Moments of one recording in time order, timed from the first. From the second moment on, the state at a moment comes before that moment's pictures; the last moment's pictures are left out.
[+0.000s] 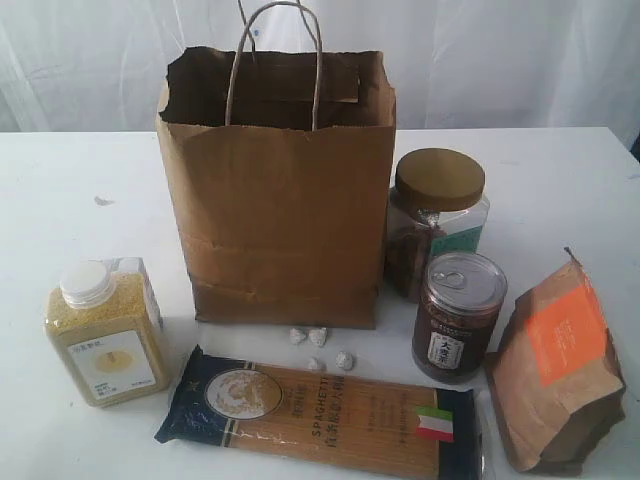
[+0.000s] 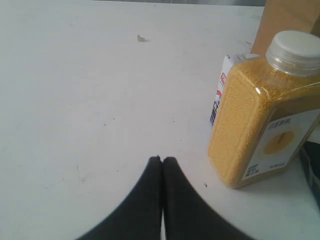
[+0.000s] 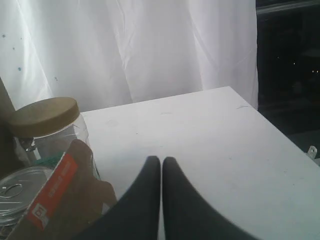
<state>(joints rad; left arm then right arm) -0.03 0.00 0.02 -0.26 0.40 0.18 -0.03 0.00 0.00 -0.07 0.14 0.24</state>
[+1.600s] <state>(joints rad) -0.03 0.00 0.02 -0.26 0.40 0.18 0.06 0.45 -0.56 -0.97 -0.08 1.05</state>
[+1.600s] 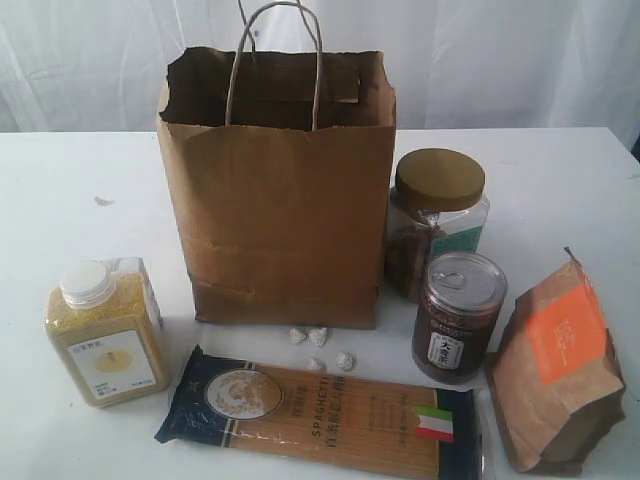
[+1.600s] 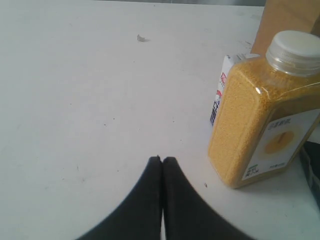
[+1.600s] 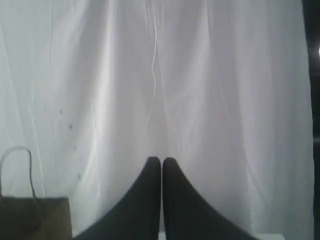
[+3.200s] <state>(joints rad) -0.03 0.00 0.02 -0.26 0.40 0.18 0.16 0.69 -0.64 0.19 0.58 -0.25</state>
